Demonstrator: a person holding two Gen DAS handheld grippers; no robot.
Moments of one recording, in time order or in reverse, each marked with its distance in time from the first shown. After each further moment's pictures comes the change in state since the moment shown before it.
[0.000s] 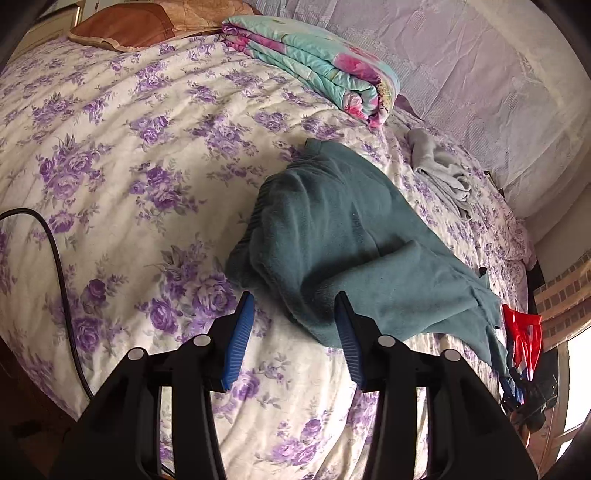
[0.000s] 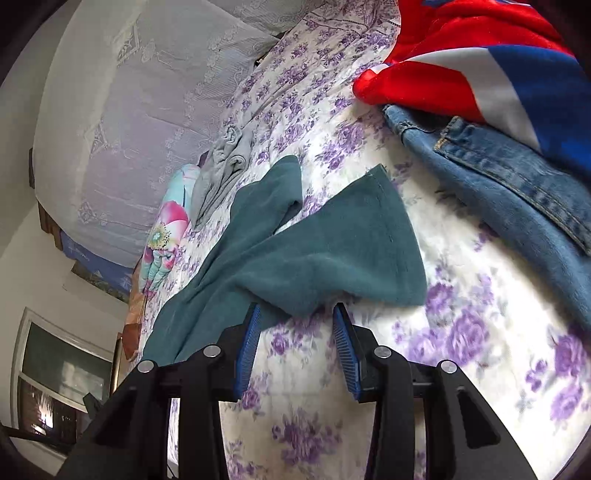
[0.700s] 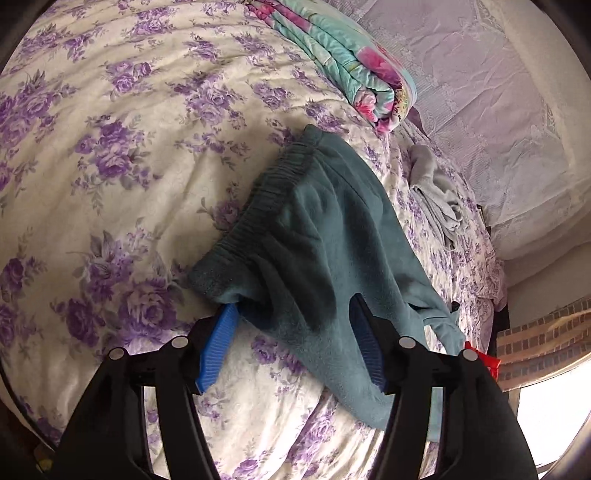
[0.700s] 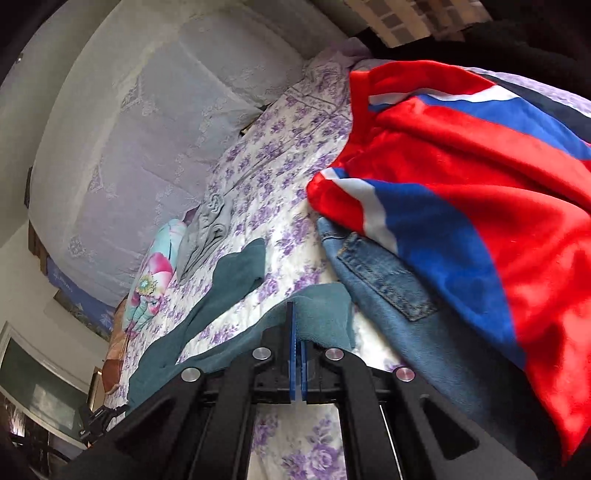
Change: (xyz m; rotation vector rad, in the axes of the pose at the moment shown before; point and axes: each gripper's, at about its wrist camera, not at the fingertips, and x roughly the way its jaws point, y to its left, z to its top) left arm 0.042 0.003 0.016 -0.232 0.066 -0.128; right arm -0.118 -0.034 0.006 0.011 -0.237 -0.098
